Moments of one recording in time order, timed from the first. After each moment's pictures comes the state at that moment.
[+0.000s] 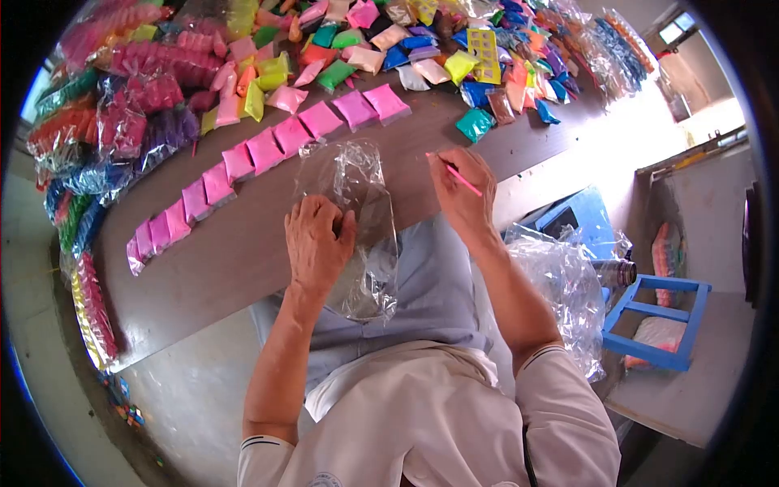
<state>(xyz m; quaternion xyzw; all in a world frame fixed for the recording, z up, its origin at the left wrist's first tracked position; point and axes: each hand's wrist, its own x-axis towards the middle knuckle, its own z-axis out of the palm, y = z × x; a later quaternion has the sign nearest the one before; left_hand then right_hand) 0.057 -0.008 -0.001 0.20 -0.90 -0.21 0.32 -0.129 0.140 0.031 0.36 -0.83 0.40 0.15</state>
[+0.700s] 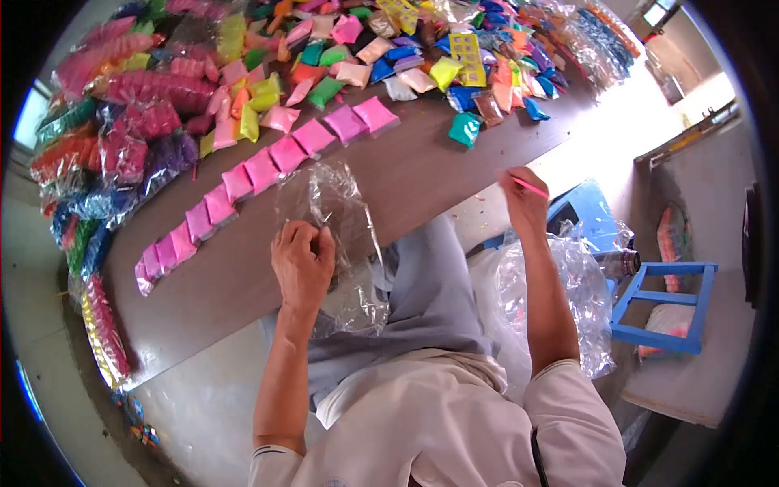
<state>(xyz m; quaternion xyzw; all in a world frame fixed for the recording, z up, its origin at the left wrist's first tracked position) 0.077 -0.018 0.000 0.23 -0.89 -0.21 0.33 -0.196 0.247 -0.001 0.22 -0.85 0.46 0.12</state>
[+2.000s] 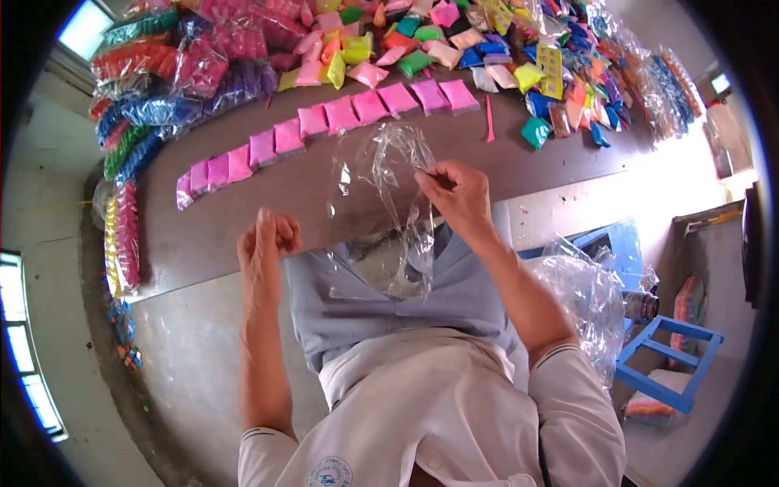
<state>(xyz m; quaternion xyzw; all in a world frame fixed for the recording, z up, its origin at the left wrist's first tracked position) 0.205 -0.036 0.058 0.37 -0.62 -0.59 0.35 -0.064 0.099 0.013 0.40 -0.73 0.54 -0.11</state>
